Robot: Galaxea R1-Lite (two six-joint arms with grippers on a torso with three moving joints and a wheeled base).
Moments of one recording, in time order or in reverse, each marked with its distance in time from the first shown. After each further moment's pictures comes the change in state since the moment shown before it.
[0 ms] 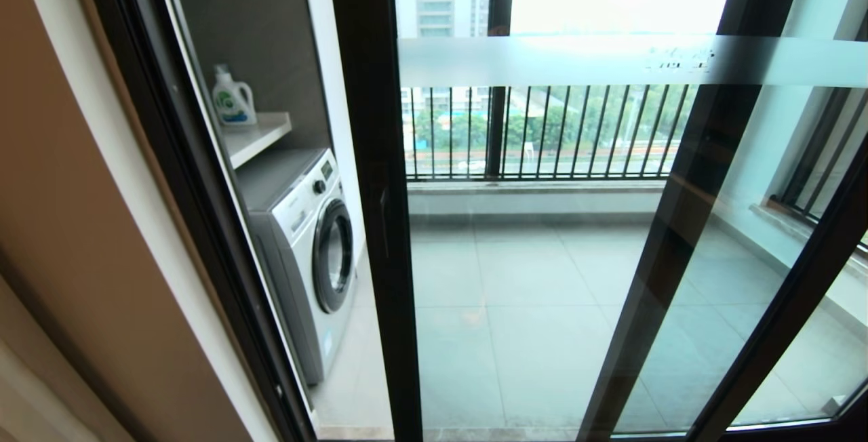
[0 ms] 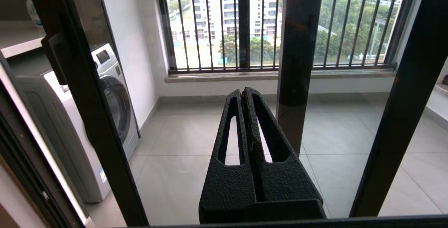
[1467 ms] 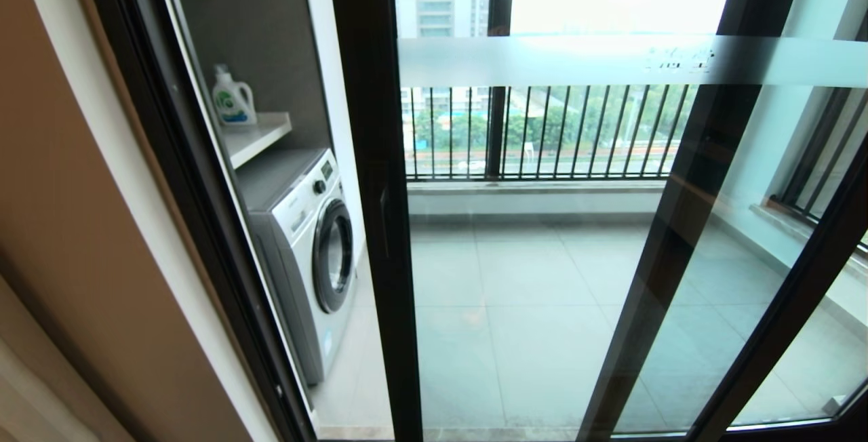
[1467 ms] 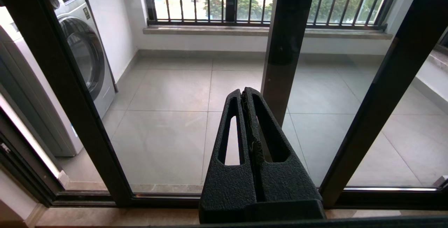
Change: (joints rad) left arm 0.000 0.000 0.000 0.000 0.000 0.000; right arm 0.000 -0.040 0.305 -0.092 -0.035 -0.075
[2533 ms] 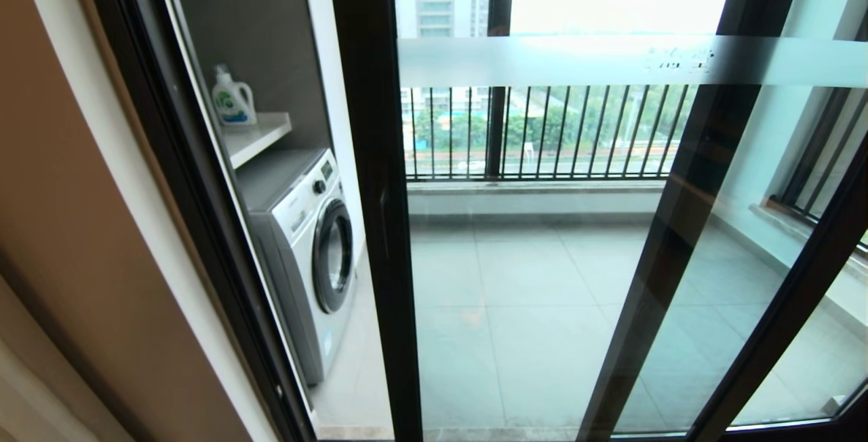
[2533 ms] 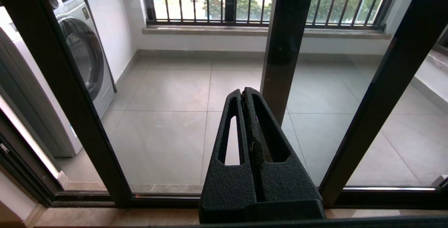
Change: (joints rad) left arm 0.001 0.643 -0.561 -0.100 -0.155 -0.063; right arm 0.000 0.000 0.000 0.000 0.000 0.000
